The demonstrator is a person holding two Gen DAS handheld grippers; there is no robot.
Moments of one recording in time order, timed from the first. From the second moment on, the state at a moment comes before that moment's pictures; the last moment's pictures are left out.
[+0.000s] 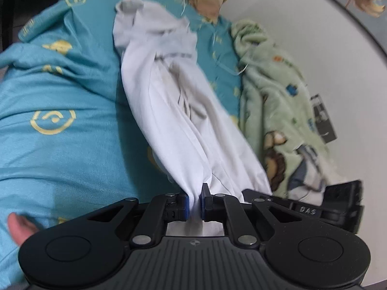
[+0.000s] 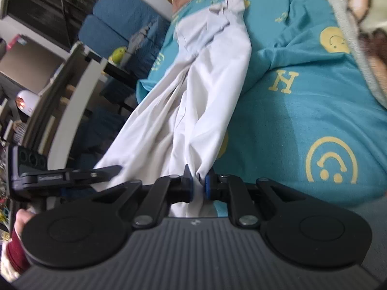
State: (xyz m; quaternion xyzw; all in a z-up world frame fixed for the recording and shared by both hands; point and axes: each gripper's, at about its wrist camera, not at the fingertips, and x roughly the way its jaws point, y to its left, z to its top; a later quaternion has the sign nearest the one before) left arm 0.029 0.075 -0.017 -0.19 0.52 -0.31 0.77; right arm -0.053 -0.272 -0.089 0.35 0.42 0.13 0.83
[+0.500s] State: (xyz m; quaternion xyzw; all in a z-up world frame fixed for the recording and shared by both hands) left arm -0.109 0.070 0.030 -0.22 0.47 -0.33 0.79; right arm -0.170 -0.275 -0.040 0.34 0.38 0.13 0.85
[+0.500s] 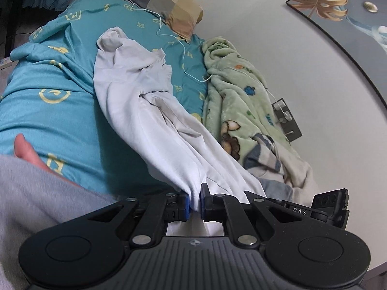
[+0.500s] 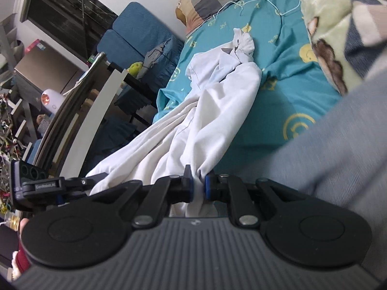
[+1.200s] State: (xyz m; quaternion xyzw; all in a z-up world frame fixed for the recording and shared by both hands) left arm 0.162 -0.003 0.000 -0.16 0.41 -0.25 0.86; right arm 0.100 -0.325 -0.059 0.33 0.37 0.08 0.86
